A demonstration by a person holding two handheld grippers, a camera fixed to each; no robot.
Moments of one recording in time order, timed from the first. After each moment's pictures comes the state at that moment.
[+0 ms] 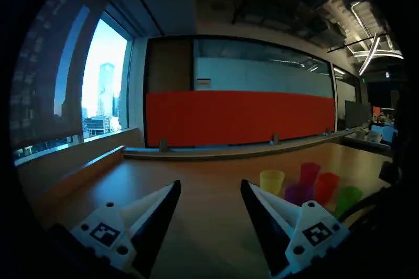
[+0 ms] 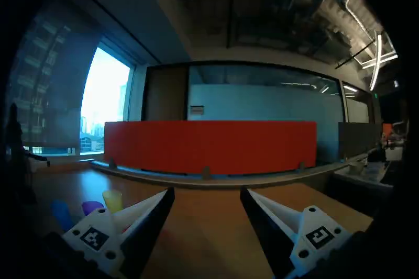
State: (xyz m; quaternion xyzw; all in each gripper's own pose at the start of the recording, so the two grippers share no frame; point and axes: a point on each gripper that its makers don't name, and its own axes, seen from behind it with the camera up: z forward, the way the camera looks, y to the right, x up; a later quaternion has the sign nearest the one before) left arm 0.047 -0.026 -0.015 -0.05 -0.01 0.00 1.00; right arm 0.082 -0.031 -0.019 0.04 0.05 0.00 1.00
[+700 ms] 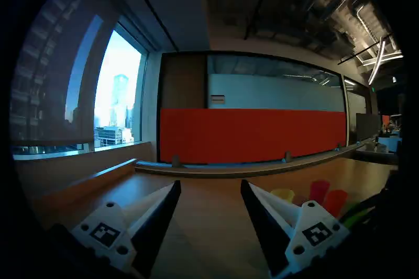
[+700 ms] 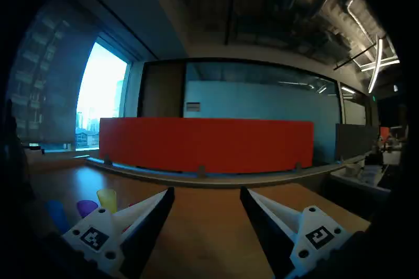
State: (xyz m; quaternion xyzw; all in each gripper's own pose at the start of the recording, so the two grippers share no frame) left arm 0.073 -0.043 -0.014 0.00 0.04 0.00 1.00; right arm 0.080 -0.029 -0.008 0.03 0.03 -0.01 1.00
